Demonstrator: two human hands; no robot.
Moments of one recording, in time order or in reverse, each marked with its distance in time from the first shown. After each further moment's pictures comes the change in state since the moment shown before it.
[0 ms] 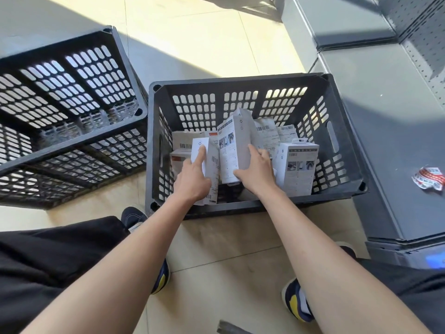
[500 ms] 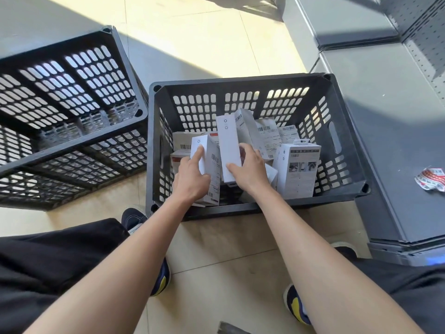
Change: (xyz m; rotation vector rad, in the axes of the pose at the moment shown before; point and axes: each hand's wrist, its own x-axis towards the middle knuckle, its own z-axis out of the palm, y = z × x) left_hand -0.001 0.003 -0.007 -0.113 0.082 -0.006; right_hand 0.003 -0.014 0.012 0.220 0.025 -0.048
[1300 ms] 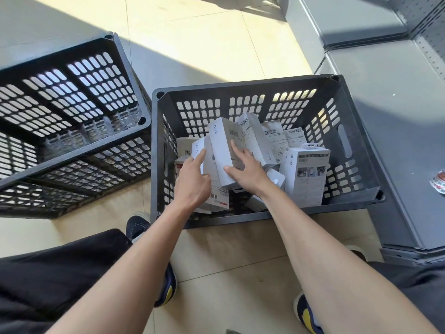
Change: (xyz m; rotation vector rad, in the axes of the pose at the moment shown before) left_hand 0.002 0.006 -0.016 -0.118 0.046 0.033; right_hand 0.028 0.007 0.012 0.033 -0.253 -0.028
